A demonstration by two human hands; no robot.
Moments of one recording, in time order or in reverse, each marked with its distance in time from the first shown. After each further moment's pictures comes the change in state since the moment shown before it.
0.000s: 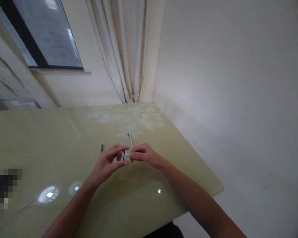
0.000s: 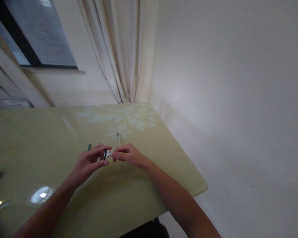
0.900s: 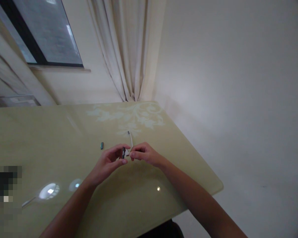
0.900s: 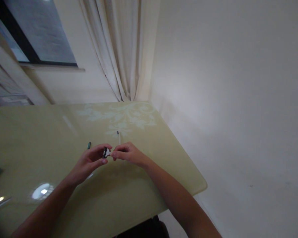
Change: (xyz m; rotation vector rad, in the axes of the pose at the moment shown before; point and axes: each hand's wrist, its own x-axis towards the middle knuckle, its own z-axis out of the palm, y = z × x) left_hand -0.003 -0.004 0.001 -0.205 -0.068 -0.148; right_hand 0.000 -0.004 0.001 -0.020 -0.036 -0.021
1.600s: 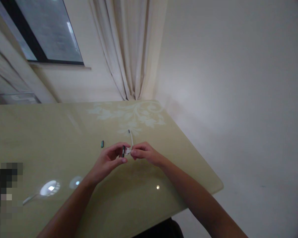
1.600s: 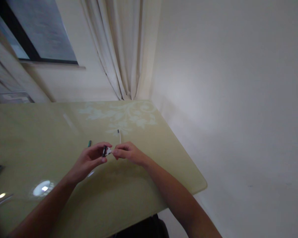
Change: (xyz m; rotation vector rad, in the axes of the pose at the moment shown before) left_hand 0.000 0.005 0.001 -0.002 0.011 0.045; right_hand -0.001 0.001 0.000 0.034 -0.026 0.001
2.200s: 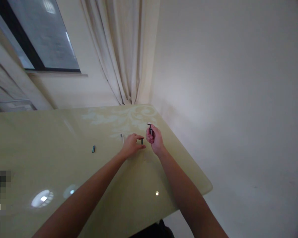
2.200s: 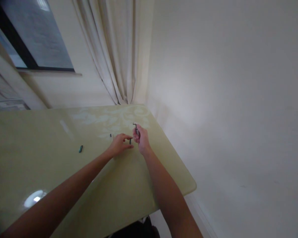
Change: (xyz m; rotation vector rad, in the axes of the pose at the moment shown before) left_hand 0.124 -0.048 0.075 0.900 -0.047 -0.123; right_hand 0.012 0.002 -0.068 0.382 0.711 -0.128
